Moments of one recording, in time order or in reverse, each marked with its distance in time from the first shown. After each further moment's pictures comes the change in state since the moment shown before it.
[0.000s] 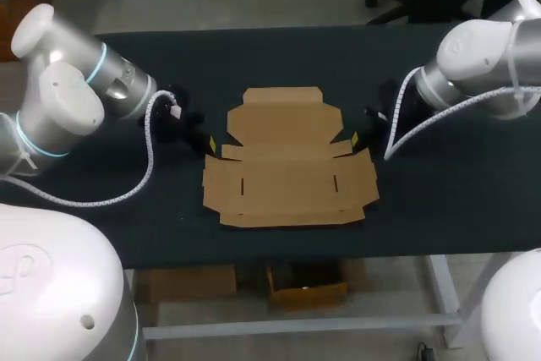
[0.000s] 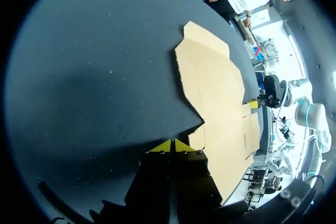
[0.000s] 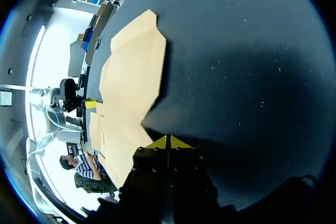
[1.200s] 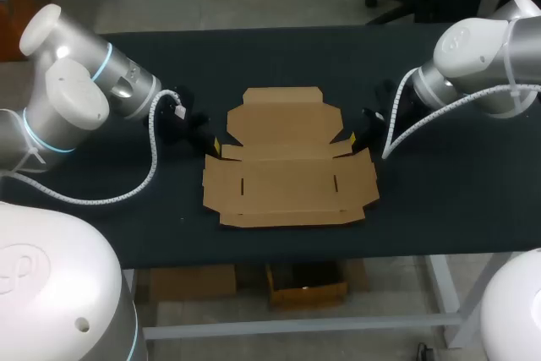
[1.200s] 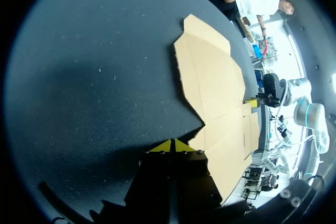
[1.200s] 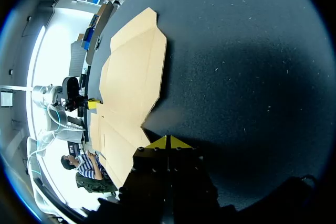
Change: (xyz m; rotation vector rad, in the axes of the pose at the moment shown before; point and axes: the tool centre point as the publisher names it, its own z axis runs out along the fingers) left arm 0.002 -0.001 0.012 -0.038 0.026 -0.010; right arm 0.001 0.002 0.006 0.009 0.011 0.004
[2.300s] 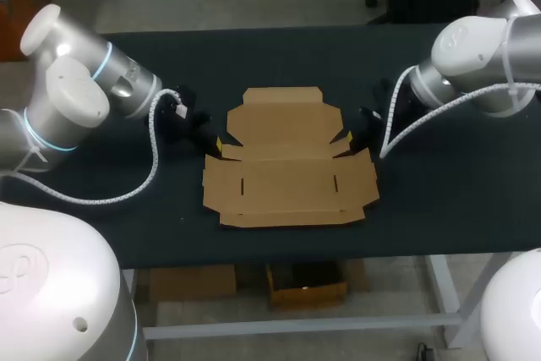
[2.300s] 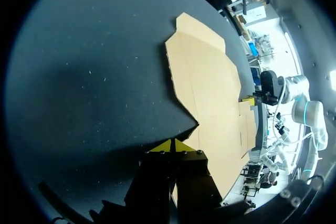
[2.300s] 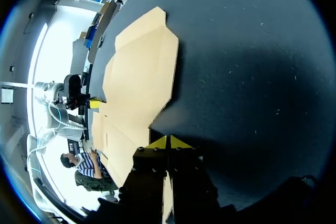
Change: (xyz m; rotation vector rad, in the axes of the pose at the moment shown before) left arm 0.007 0.000 0.001 -0.009 0.029 0.019; right arm 0.010 0.001 0.001 0.000 0.008 -0.023
